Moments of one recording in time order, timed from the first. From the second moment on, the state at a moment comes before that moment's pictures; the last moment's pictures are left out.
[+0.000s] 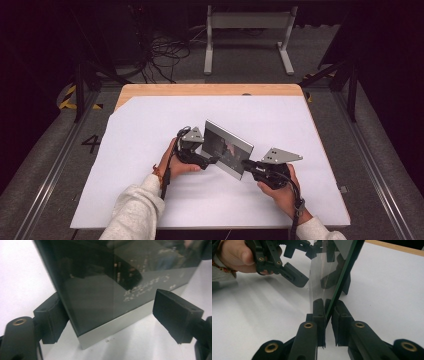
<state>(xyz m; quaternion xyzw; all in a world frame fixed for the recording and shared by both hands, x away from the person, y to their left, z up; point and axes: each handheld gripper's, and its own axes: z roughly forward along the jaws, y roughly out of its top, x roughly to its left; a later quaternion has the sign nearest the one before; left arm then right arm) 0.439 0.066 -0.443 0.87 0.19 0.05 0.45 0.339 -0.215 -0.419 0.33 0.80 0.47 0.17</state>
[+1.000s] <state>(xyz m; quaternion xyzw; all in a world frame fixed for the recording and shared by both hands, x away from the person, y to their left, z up) 0.425 0.081 -0.437 0.86 0.21 0.09 0.45 0.343 -0.224 -0.421 0.35 0.79 0.47 0.19</state>
